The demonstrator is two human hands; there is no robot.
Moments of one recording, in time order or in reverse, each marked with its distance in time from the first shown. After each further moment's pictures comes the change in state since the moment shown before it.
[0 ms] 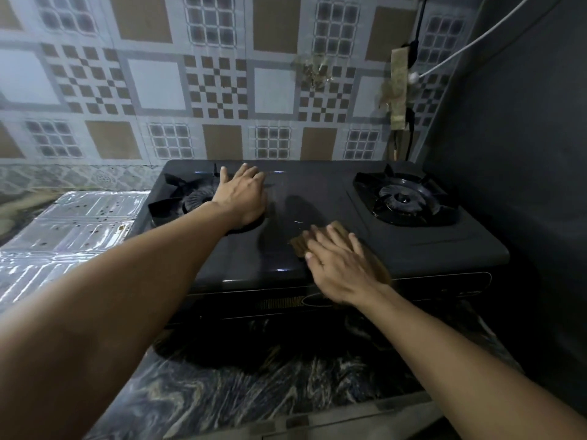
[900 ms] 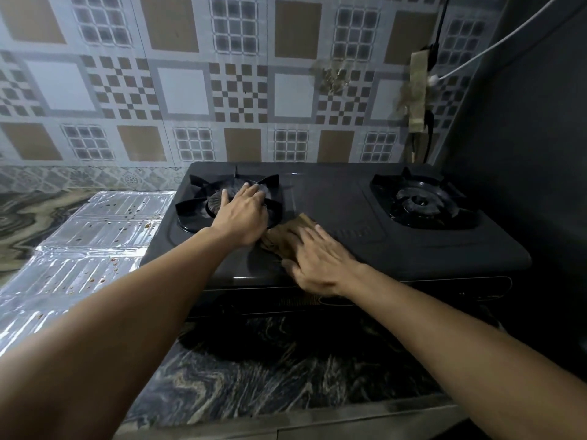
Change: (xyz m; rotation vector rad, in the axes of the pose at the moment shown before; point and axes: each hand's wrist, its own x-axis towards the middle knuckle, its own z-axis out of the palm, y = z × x) left_hand -0.058 -0.011 -0.006 -0.136 -0.013 -0.103; right_hand 0.027 -0.047 0.002 -0.253 -0.011 -0.352
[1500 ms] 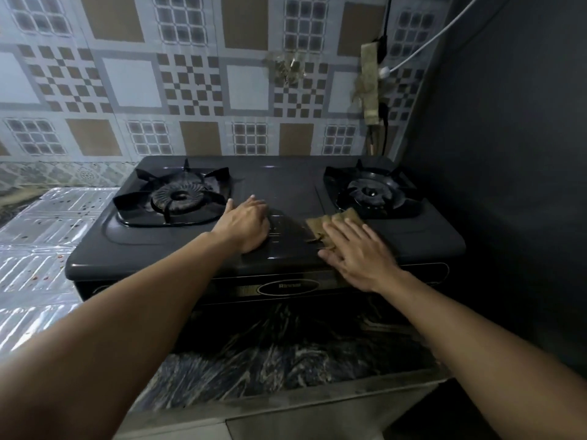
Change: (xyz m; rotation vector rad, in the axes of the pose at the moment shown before) left_hand 0.007 0.100 0.039 -0.015 -0.140 0.070; right_hand -0.106 0.141 0.021 0.029 0.023 0.262
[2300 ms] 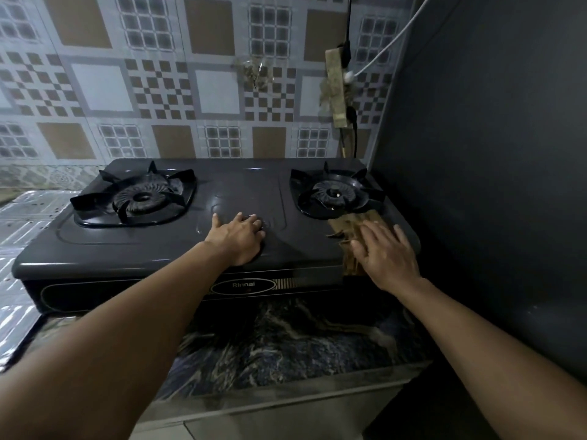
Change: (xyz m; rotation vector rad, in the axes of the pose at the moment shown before) left_hand 0.000 0.087 0.021 0.240 -0.185 -0.081; right_hand -0.047 0.120 0.004 -0.054 0.169 0.230
